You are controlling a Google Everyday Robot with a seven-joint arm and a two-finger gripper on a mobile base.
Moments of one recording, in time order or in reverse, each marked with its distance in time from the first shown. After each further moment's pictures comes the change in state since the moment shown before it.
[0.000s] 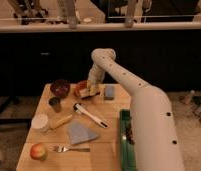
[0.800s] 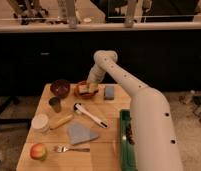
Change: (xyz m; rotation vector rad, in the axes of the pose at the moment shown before) arm 0.014 -0.031 0.010 0.126 -0.044 0.129
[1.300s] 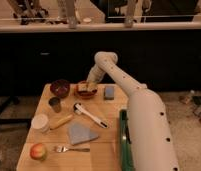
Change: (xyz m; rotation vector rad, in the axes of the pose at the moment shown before) arm -0.002 -0.018 0.014 0.031 -0.028 0.058
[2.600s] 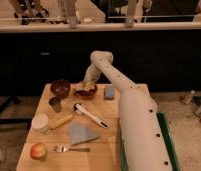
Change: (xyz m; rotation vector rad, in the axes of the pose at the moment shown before) arm -0.011 -0.008 0.013 -0.020 0.007 0.005
